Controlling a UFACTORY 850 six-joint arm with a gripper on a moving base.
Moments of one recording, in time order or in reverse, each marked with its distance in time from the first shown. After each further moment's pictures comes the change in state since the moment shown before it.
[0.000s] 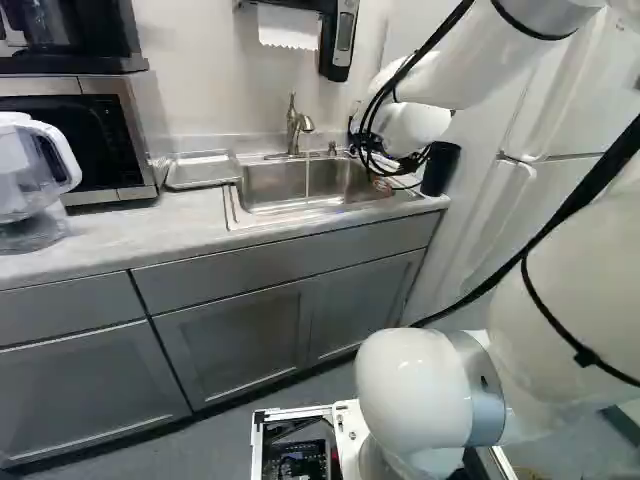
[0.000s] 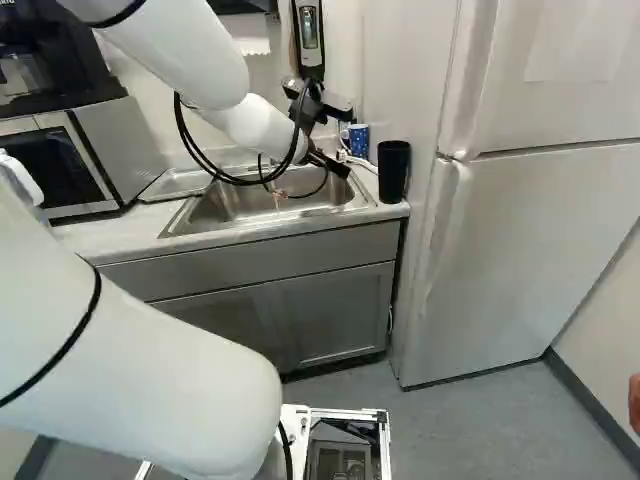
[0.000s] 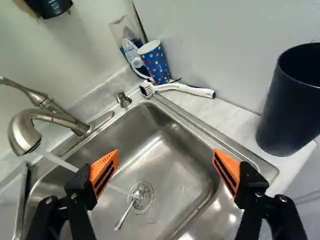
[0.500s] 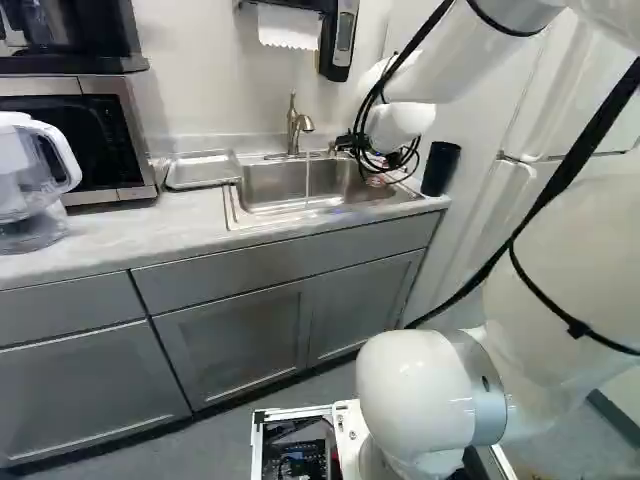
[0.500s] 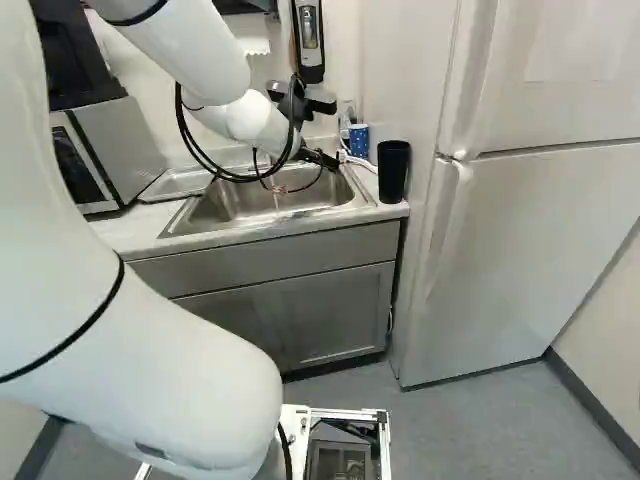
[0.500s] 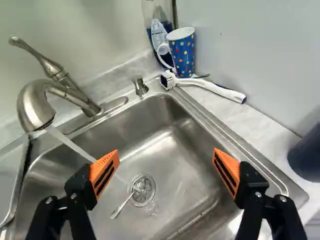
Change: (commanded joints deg) arm 3.2 -3.7 -3.4 -7.6 -1.9 0.0
